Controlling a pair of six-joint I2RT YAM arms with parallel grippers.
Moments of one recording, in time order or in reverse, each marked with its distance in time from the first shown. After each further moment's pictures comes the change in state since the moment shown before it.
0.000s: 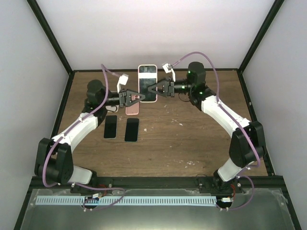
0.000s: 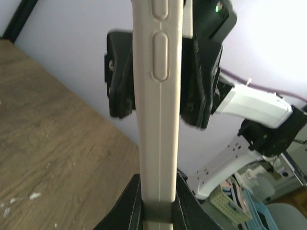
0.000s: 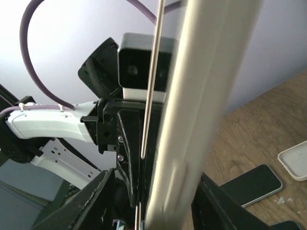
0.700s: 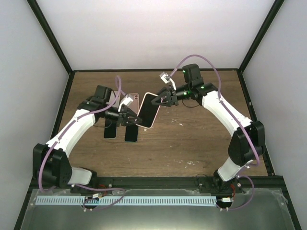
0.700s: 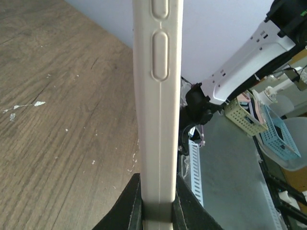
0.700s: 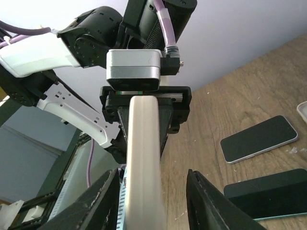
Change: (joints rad) left arm -0.009 -0.047 0.138 -1.323 0.061 1.161; right arm -0.012 0.013 0.124 -0.718 -0.119 -0.611
